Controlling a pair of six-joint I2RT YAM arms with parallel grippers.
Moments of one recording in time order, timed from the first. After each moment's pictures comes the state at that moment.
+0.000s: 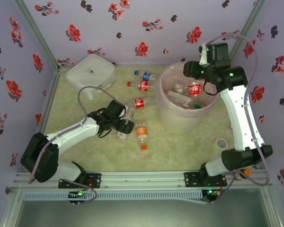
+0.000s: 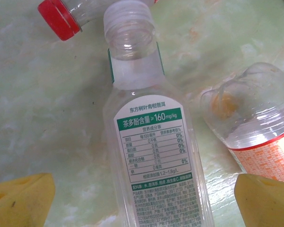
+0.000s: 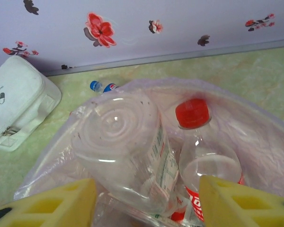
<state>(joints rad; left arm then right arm) -0.72 1.39 0.88 -0.51 -0.09 -0.22 0.24 1.48 1.88 -1.07 -0.06 0.28</state>
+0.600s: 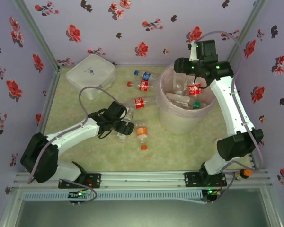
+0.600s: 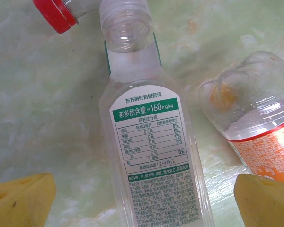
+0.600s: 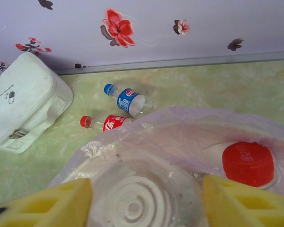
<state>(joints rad) -0.74 1.38 0.88 -0.53 -0.11 -0.22 0.25 1.60 1.86 -0.93 -0.13 0.26</state>
